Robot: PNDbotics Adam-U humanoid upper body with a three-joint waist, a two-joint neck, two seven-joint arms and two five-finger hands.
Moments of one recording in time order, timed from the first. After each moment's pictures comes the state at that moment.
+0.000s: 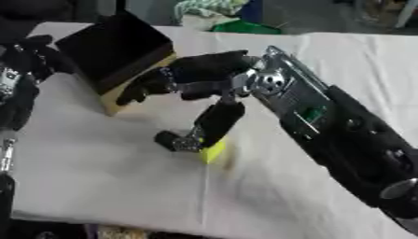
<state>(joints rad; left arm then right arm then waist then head) -0.33 0.18 0.18 -1.74 0.10 -0.23 -0.45 -0.96 -0.38 0.64 -1.57 0.23 -0.44 0.72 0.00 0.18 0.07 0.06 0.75</state>
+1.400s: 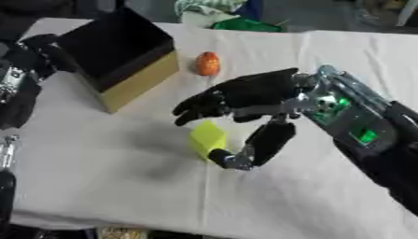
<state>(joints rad) -0.32 0.19 0.19 -1.74 0.09 -0.23 -0.46 -0.85 -0.56 0.67 -1.63 0.35 -0.47 0.69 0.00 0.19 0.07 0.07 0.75</state>
